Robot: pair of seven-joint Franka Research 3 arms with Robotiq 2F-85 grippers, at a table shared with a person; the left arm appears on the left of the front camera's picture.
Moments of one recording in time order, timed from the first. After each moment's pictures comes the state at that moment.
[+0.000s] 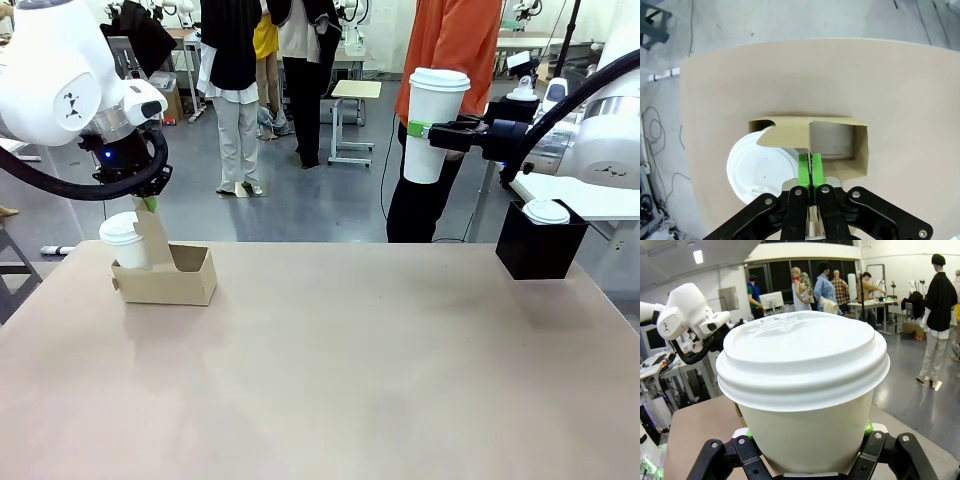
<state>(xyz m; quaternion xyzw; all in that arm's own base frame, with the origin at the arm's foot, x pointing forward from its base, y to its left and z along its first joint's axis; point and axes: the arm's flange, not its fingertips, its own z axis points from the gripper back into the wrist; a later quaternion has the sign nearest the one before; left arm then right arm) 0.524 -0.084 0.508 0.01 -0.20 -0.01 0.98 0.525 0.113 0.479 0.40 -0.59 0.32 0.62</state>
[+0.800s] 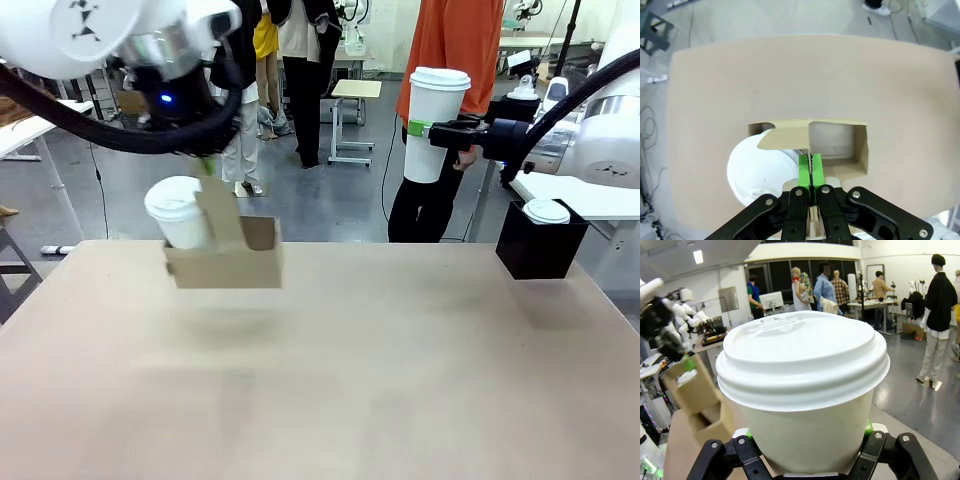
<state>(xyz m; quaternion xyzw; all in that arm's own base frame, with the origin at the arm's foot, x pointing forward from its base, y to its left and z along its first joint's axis) 0.373 -0.260 0.613 0.00 -0.25 0.01 0.97 0.525 0.113 0.480 0.40 -0.59 0.32 0.62</state>
